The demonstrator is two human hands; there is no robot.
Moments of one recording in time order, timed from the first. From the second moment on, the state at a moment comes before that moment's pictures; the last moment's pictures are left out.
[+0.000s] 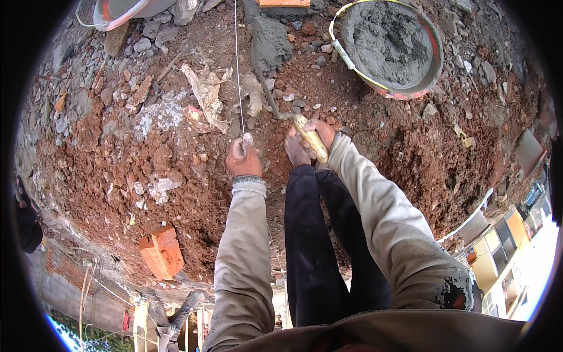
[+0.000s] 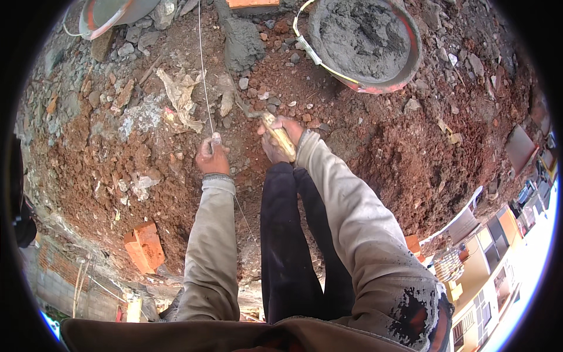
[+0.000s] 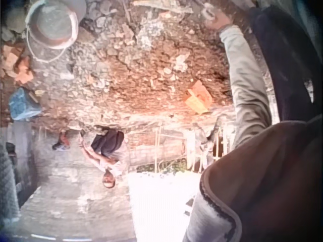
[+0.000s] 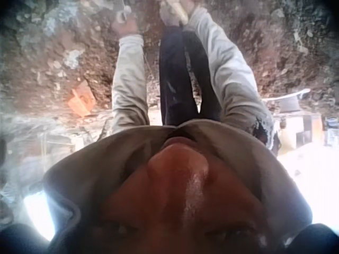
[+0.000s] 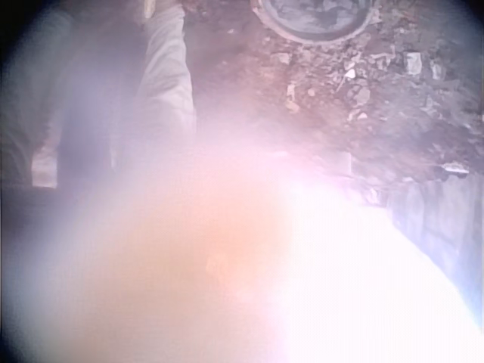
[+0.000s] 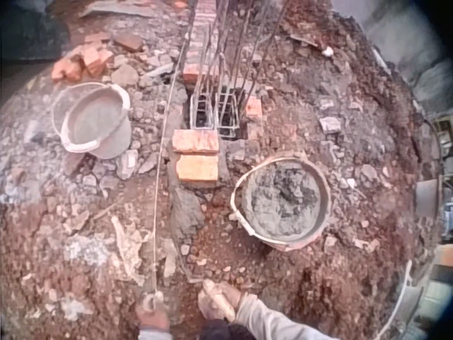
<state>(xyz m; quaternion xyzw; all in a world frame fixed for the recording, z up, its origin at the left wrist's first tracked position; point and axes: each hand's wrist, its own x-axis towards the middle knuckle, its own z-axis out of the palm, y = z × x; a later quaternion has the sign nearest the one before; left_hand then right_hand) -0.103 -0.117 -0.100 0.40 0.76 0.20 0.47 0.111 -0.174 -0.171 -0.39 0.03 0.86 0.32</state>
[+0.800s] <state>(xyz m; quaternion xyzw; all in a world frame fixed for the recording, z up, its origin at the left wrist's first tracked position) 0.066 -0.108 -0.108 0.46 0.66 0.20 0.56 0.428 -0.113 0.044 -0.80 -0.51 0.08 -0.31</state>
